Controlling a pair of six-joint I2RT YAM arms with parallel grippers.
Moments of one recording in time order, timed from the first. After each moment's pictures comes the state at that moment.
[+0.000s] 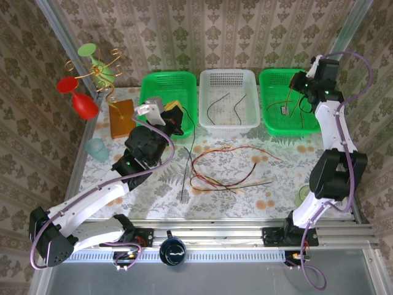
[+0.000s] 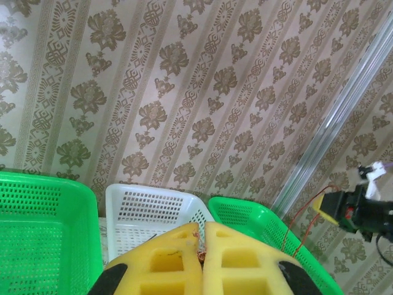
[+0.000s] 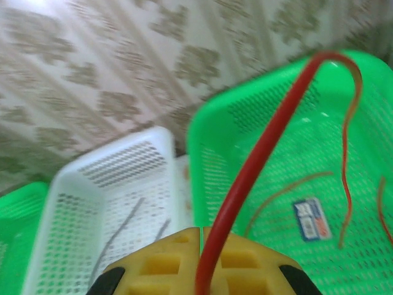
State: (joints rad) left arm -0.84 1.07 0.90 0.33 -0.37 -0.37; right arm -0.22 1.74 1.62 -0.39 -0.21 0.37
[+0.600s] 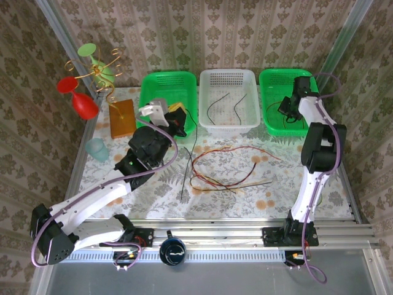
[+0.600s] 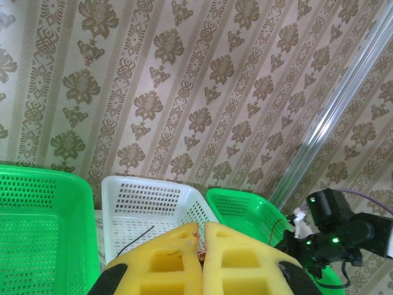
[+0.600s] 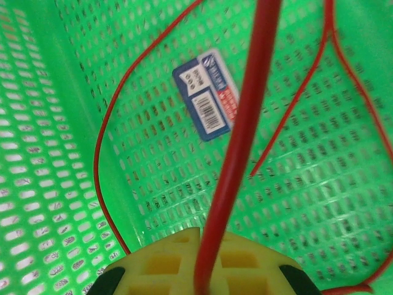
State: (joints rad) left arm -0.86 1.09 0.90 0.33 -0.37 -0.37; right arm -0.17 2.13 1.75 -0.67 -0.01 0.40
